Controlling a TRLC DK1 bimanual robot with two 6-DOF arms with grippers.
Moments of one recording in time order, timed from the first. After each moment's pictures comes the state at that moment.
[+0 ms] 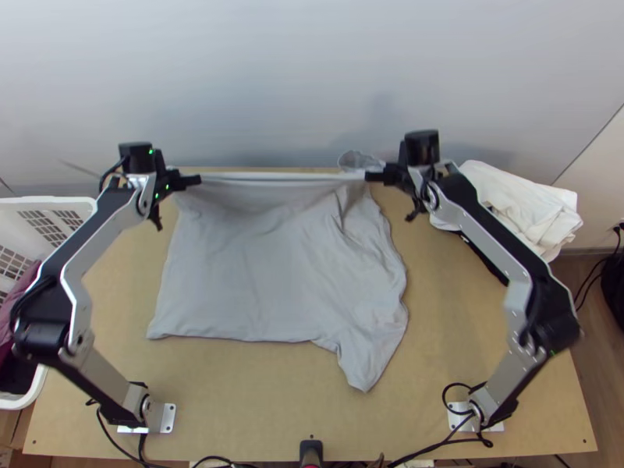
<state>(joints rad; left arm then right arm) -0.01 1.76 1.42 -0.22 -0.08 -0.13 0.37 1.82 1.61 -0.40 0.14 0.26</state>
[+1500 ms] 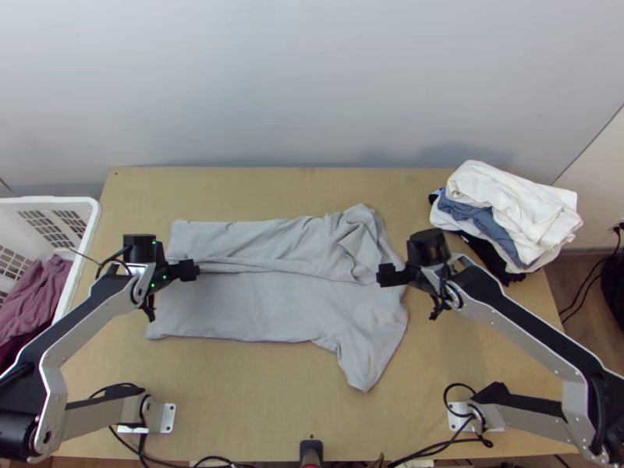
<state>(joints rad) -0.02 1.33 0.70 -0.27 -0.07 -0.19 0.50 1.32 0.85 -0.43 0.08 0.32</state>
